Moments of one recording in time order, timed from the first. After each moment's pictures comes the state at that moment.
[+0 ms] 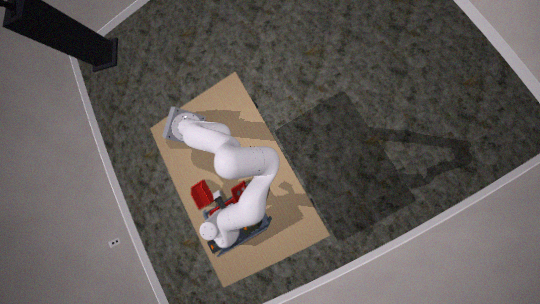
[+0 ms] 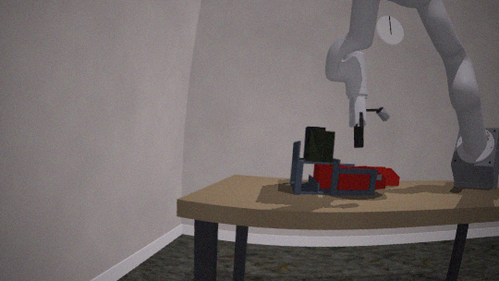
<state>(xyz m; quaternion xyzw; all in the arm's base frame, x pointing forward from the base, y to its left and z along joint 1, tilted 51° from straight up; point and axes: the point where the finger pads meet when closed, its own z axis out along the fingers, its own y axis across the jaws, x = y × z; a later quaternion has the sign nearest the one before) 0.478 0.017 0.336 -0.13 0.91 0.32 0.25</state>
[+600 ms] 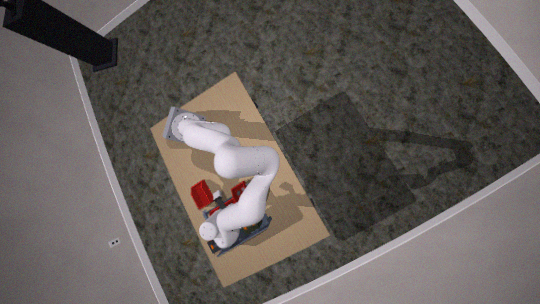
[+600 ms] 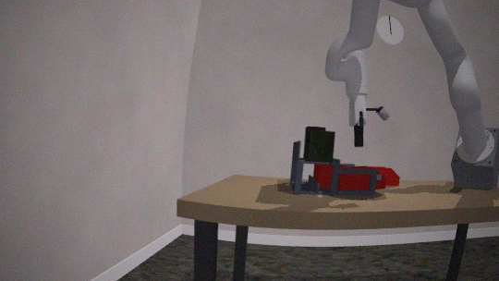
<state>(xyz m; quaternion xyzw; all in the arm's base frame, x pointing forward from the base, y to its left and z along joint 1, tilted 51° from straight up) 0.476 0.016 0.338 -0.13 0.91 0.32 0.25</state>
